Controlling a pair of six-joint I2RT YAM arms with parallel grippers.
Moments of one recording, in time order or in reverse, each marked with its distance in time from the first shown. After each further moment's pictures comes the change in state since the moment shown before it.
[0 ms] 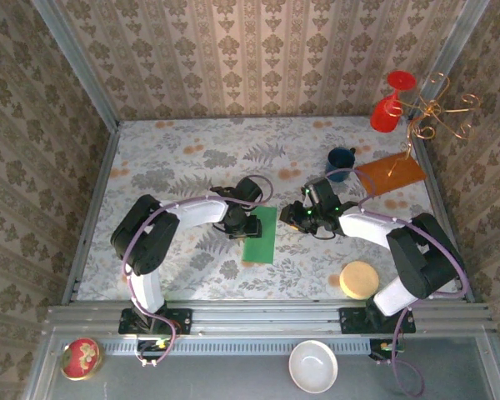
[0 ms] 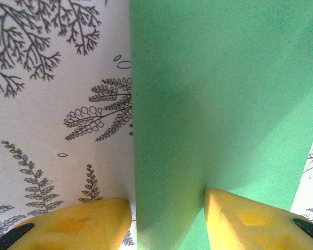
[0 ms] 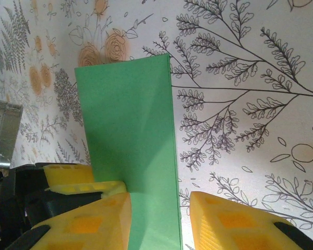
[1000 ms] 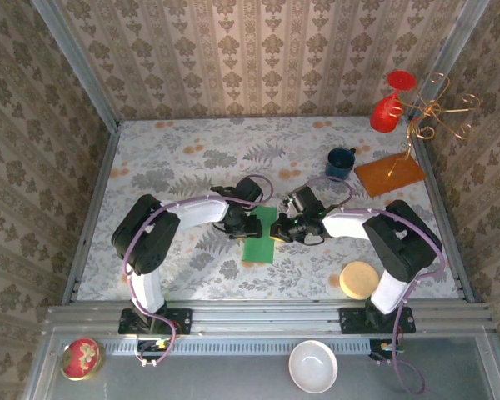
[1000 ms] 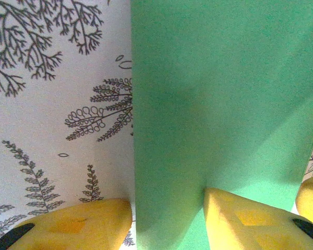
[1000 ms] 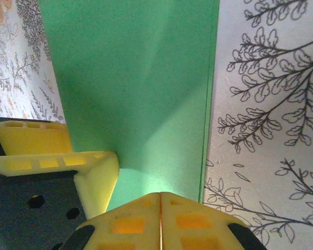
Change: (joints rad) left arm 0.000 0.007 0.006 -0.010 0.000 -0.003; right arm 0.098 0.164 0.027 0.055 -0.120 -0.025
